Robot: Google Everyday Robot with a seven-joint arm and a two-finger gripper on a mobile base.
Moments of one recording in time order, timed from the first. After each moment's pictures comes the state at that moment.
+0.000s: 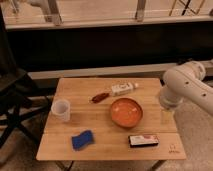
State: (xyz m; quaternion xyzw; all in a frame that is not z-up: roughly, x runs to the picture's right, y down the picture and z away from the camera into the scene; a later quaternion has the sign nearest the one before) arm 0.284 0.109 0.684 -0.28 0.02 0.02 0.96
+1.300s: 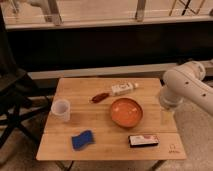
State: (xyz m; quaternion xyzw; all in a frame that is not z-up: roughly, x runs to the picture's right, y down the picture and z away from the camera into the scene) arm 0.268 0.112 0.681 -0.29 0.02 0.00 0.96
